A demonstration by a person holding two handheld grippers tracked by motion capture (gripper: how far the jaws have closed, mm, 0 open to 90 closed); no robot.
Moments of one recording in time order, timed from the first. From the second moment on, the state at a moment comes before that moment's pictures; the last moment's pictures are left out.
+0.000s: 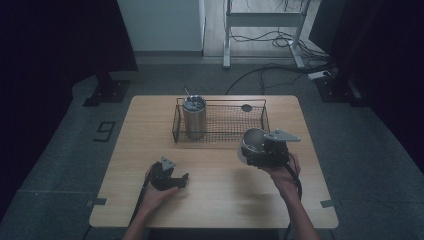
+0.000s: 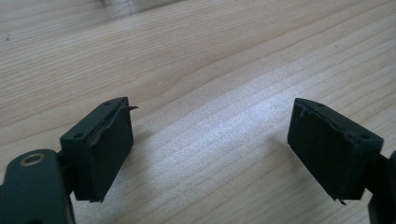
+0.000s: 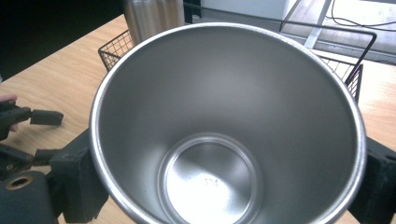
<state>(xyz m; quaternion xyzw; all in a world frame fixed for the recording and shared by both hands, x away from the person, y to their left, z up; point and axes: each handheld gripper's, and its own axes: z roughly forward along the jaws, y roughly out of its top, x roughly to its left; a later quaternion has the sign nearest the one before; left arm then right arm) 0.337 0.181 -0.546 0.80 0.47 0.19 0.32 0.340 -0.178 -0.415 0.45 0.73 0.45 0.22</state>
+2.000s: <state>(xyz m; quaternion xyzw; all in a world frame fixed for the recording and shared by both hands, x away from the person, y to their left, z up) 0.339 0.181 -0.547 0.80 0.48 0.19 0.32 0.415 -0.164 -0.359 0.45 0.73 0.46 0.24</state>
